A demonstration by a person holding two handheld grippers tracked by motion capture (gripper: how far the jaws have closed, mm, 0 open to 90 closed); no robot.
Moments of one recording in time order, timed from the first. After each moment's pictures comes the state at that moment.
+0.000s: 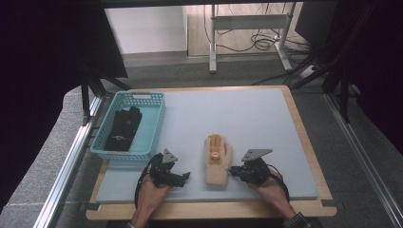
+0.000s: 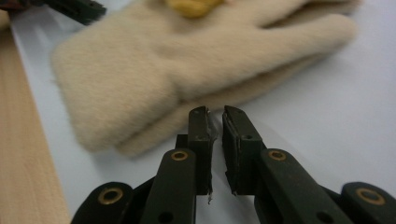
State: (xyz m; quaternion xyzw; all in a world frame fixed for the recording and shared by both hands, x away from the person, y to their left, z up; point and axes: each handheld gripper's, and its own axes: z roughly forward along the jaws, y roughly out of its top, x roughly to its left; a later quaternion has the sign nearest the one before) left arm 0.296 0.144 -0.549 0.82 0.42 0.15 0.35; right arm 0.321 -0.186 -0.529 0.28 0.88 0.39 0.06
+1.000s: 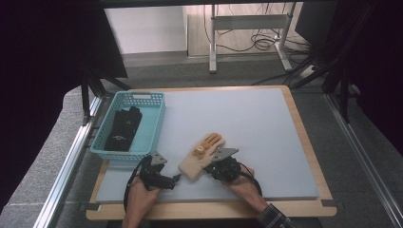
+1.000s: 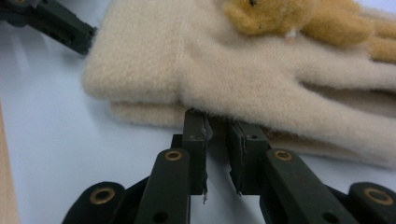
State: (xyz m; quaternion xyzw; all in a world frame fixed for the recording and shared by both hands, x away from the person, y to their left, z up) left arm 0.289 0.170 -0.552 0.82 0.43 0.15 0.34; right arm 0.325 -0.103 -0.534 0.22 0.89 0.38 0.10
